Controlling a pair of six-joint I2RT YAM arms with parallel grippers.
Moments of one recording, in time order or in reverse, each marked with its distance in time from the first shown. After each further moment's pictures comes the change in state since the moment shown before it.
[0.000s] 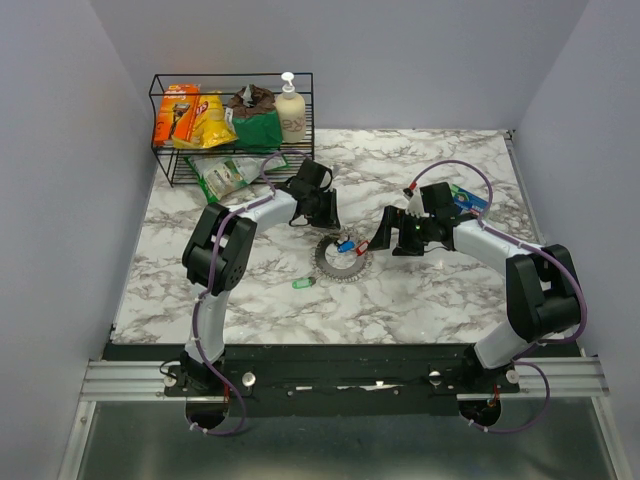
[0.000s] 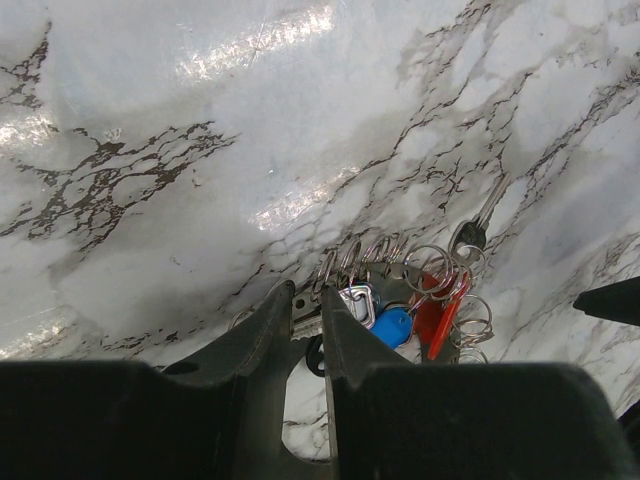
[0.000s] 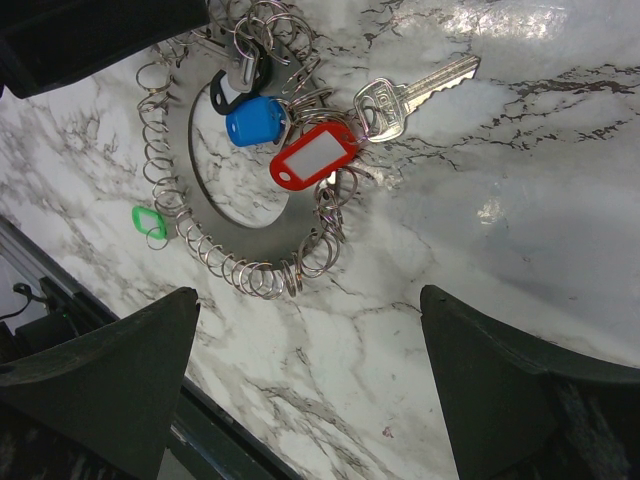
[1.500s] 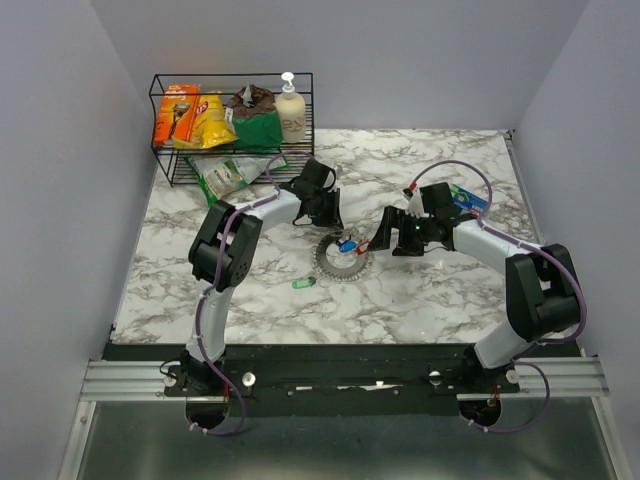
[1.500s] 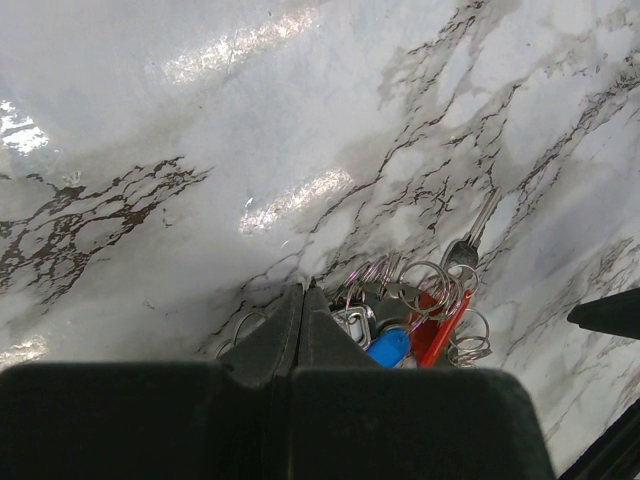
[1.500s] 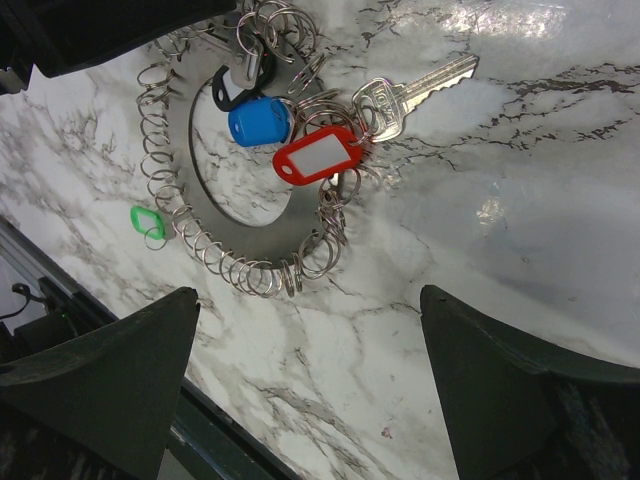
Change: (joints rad) left arm -0.006 0.055 0.039 0.024 0.034 0.001; right arm 0.000 0.003 -0.001 0.002 0.000 -0.001
